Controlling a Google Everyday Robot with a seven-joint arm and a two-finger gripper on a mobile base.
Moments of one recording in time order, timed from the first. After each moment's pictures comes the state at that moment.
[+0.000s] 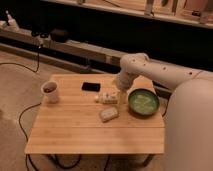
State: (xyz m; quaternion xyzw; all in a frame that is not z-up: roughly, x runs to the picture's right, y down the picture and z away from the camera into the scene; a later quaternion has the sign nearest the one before) arm 0.073 0.036 0.847 -0.28 -0.17 -0.04 0.95
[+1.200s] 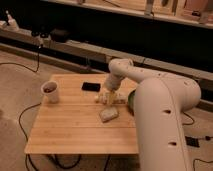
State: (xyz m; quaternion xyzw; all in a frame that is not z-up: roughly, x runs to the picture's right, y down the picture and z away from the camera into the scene) arm 0.026 0.047 0.932 -0.31 -0.16 -0.03 0.94
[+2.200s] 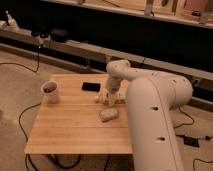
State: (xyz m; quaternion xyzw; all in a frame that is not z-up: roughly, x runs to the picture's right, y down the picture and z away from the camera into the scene) arm 0.038 0.054 0.949 -0.32 -0.11 -0.03 0.94
